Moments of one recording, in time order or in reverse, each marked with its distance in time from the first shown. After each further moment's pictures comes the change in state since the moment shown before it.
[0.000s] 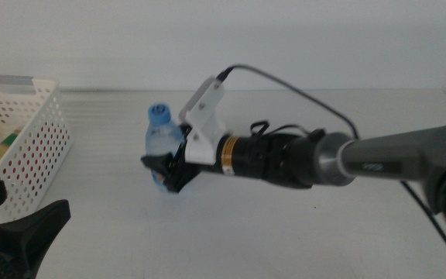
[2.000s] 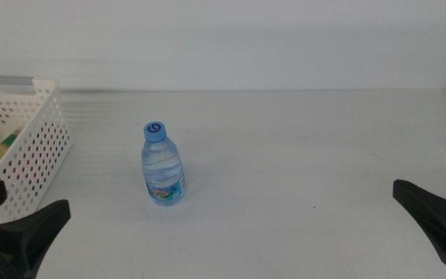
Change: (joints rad) left arm 0.000 0.000 0.000 0.000 0.000 -0.001; right arm -0.093 -1.582 0.930 0.747 0.765 -0.571
